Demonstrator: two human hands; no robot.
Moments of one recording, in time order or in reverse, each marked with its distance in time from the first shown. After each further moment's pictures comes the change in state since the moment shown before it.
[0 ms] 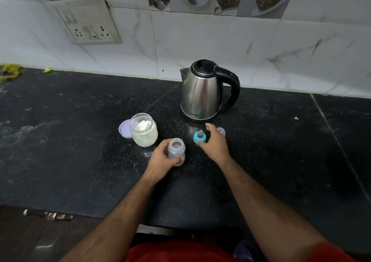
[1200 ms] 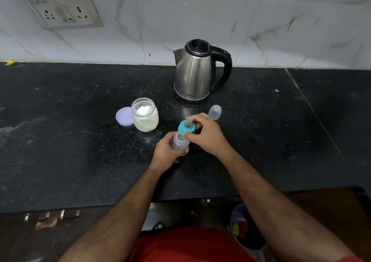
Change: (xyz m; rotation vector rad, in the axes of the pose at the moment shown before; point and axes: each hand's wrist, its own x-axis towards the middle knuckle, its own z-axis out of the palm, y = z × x) left_hand -0.025 -0.021 -0.024 -0.005 -0.193 0.029; right_hand -0.093 -0.078 0.005 0.124 0.025 -0.158
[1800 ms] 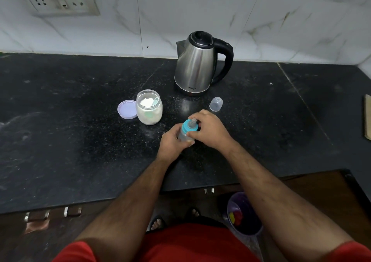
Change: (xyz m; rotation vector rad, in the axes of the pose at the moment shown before) left_hand 0.003 -0.010 -0.008 0.066 -0.071 0.087; right_hand -0.009 -0.025 0.015 -0.396 -0.080 0.057
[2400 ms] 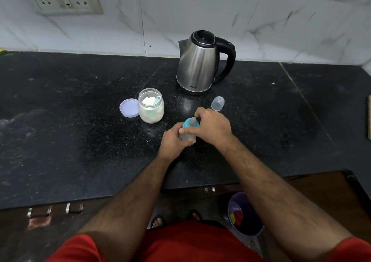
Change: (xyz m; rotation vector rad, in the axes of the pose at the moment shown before) left_hand -0.001 0.002 -0.001 0.014 0.012 -0.012; right_hand 0.005 -0.010 -0.003 -0.293 -0.001 0.112
